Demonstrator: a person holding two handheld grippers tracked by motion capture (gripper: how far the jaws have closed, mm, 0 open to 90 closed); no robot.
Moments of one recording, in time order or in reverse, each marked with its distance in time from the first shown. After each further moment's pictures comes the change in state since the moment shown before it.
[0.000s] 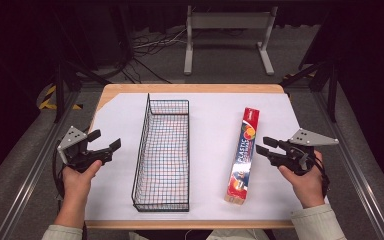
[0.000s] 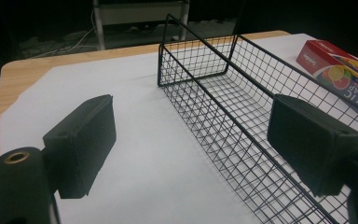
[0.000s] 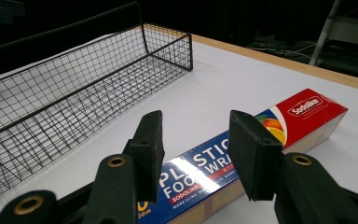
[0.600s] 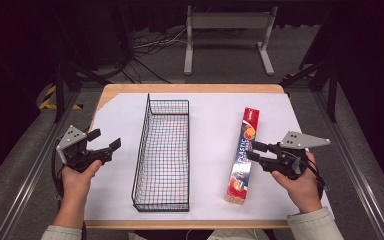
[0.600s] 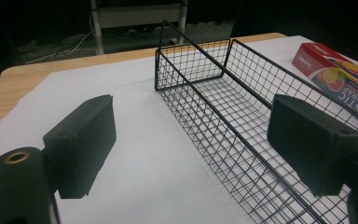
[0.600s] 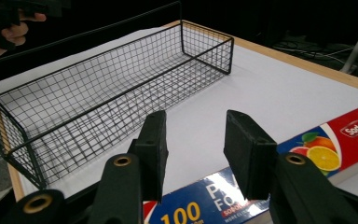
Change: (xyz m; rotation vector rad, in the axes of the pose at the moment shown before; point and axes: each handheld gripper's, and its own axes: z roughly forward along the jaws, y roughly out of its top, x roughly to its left) left arm -0.004 0.005 -0.004 -0.005 -0.002 0.015; right arm 0.034 0.017 0.003 0.033 0.102 -0.062
